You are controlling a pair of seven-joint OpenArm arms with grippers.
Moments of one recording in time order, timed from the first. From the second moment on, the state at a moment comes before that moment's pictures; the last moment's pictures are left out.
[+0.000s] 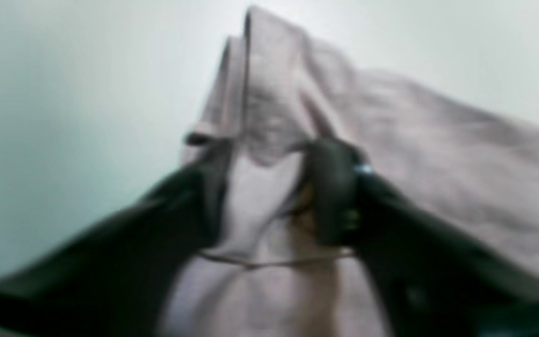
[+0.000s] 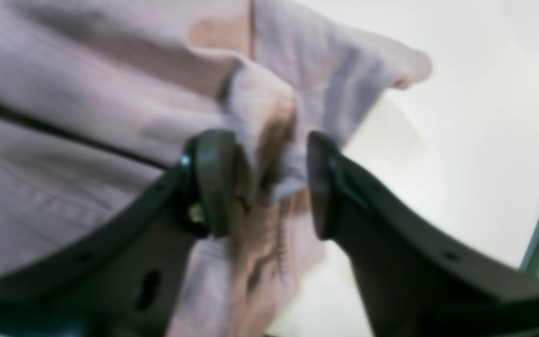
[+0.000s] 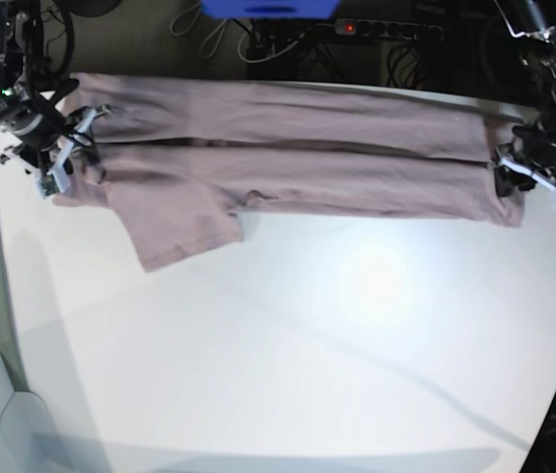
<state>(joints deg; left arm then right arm) 9.6 -16.9 -33.6 73.9 -26.6 -27.0 35.5 -23.5 22.7 14.2 100.1 16.0 24.9 -39.7</state>
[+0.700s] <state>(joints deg) 9.6 -16.1 -34.1 74.0 -26.3 -27.1 35.0 -5.6 17.8 15.5 111.1 16.4 34.9 -60.3</state>
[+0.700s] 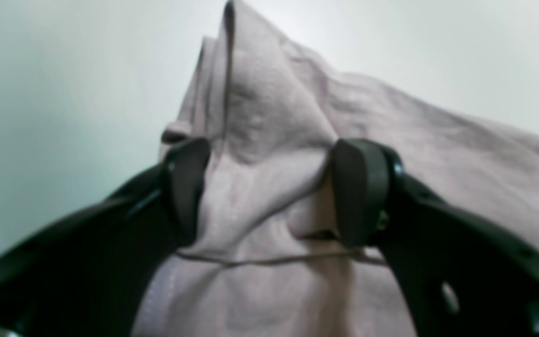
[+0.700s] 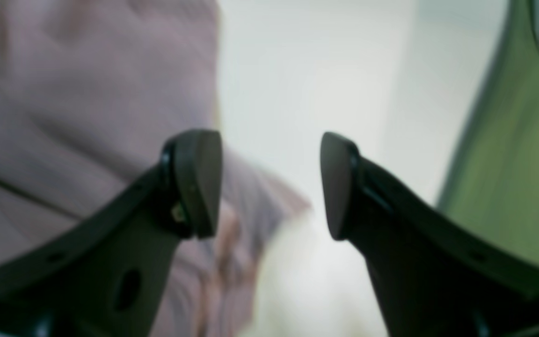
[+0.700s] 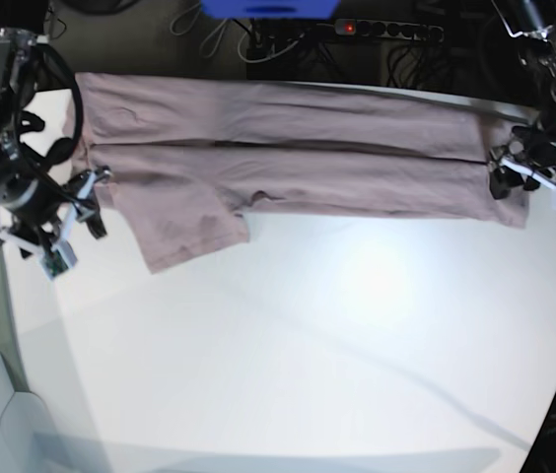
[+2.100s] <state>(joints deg) 10.0 -15.7 -34.3 74.2 -26.3 -26.9 34.2 15.9 14.1 2.0 63.2 16.0 34.7 -43.7</state>
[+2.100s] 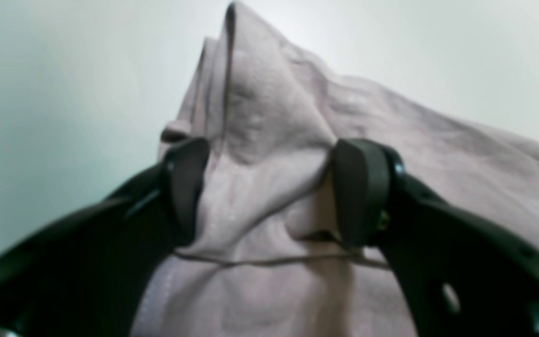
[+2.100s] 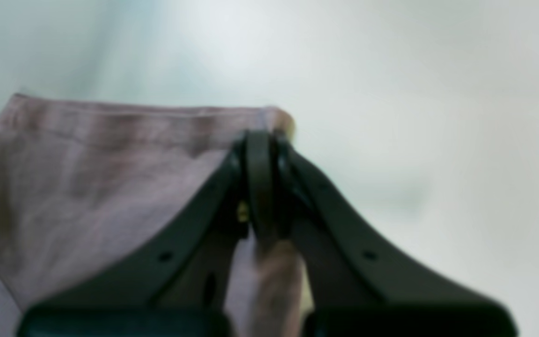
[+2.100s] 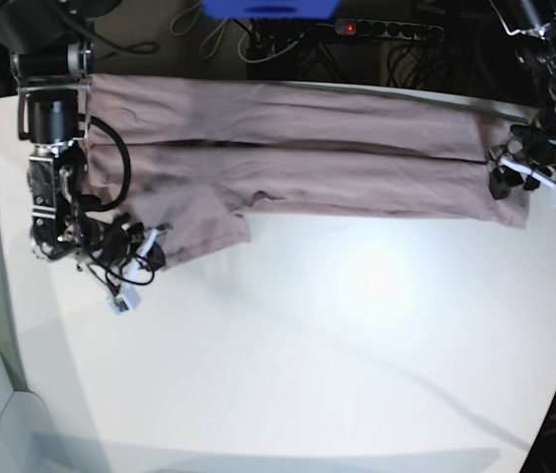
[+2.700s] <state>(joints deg) 9.9 -15.7 -34.3 74.1 -26.5 -26.9 34.3 -6.9 14.8 10.8 113.0 16.0 34.6 -61.4</state>
